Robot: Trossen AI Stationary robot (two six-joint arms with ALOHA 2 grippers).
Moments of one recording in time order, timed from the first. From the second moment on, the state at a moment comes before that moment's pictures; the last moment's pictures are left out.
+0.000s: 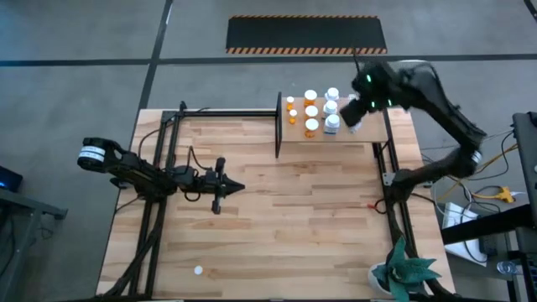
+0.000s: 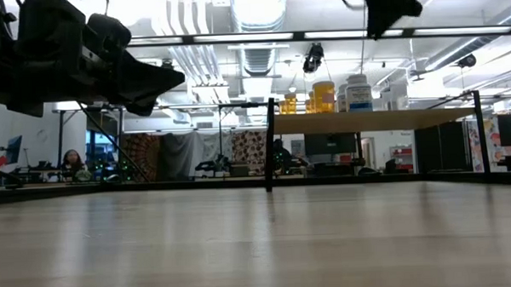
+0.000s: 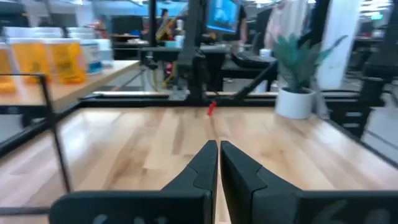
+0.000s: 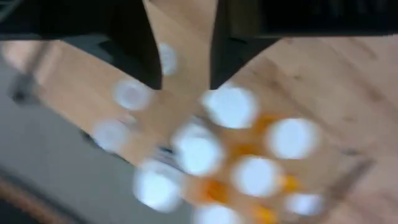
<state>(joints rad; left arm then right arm) -0.05 1.36 0.13 1.28 -0.03 -0.02 -0.67 1.38 1.77 -1.43 0.11 0.21</state>
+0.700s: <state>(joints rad) -0.48 1.29 0.82 -0.30 -0.17 -0.29 0.11 0.96 0.55 0.18 0.24 0.01</state>
